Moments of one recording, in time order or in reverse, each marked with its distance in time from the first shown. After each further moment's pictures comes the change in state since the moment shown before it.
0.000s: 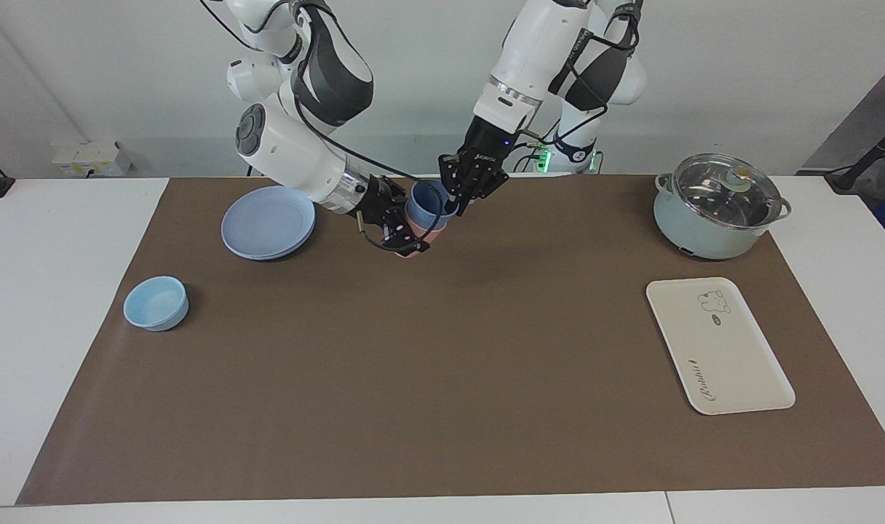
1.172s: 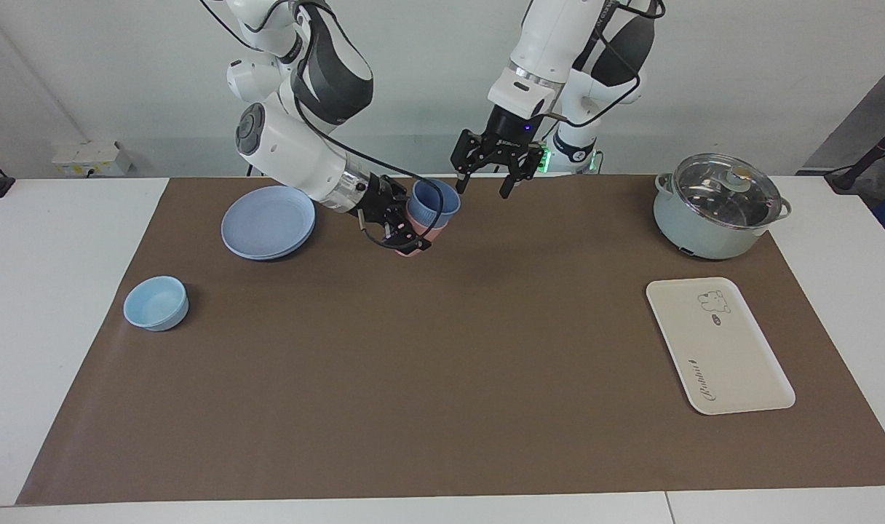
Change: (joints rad) left arm 0.037 -0.040 -0.009 0.005 0.045 -0.110 0.077; right arm 0.001 -0.004 0.006 -0.006 0.011 -0.001 -0.011
